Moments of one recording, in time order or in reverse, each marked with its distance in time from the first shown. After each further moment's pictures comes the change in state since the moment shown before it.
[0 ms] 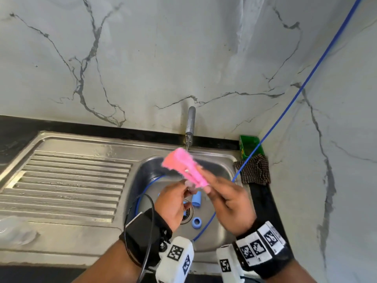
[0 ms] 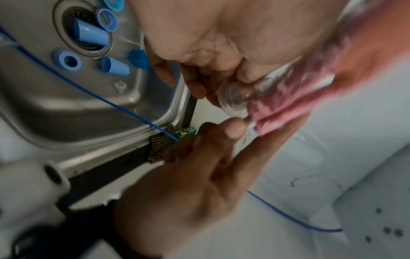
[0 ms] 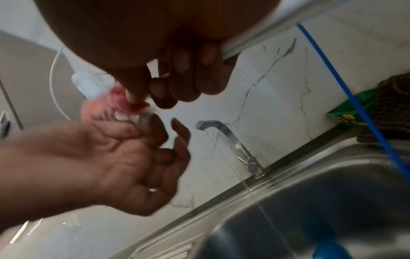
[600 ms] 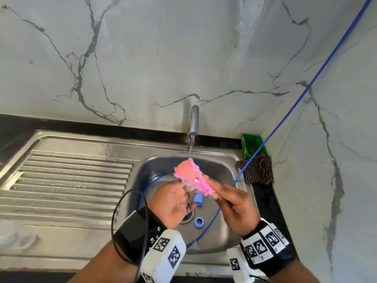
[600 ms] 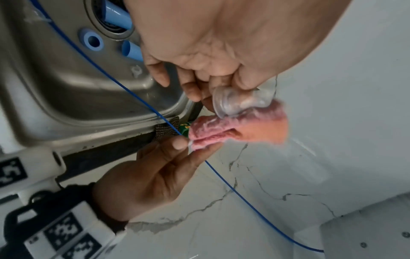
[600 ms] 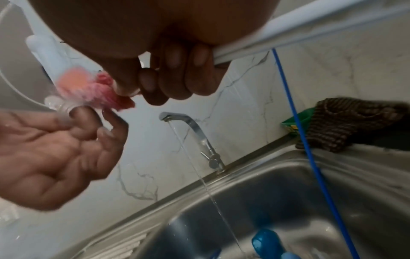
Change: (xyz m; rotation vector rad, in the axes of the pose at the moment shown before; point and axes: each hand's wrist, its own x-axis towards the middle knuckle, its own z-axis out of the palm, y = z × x) left_hand 0.004 0.016 -0.018 -0.093 -0.128 -0.110; right_hand -0.016 0.037 0.011 0.031 -0.108 0.072
